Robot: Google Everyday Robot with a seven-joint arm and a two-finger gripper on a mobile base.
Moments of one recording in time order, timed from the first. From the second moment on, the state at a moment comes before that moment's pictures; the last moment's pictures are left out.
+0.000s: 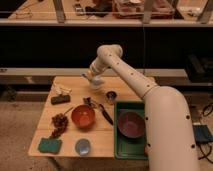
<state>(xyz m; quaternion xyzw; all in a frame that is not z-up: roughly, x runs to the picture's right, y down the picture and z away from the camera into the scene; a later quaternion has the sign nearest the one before) -0.086 -0.086 0.902 0.13 -0.28 -0.84 0.45</state>
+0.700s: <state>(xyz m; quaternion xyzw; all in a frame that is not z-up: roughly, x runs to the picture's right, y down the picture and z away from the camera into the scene) -0.068 -0.101 0.897 0.14 -0.30 -0.81 0.48</state>
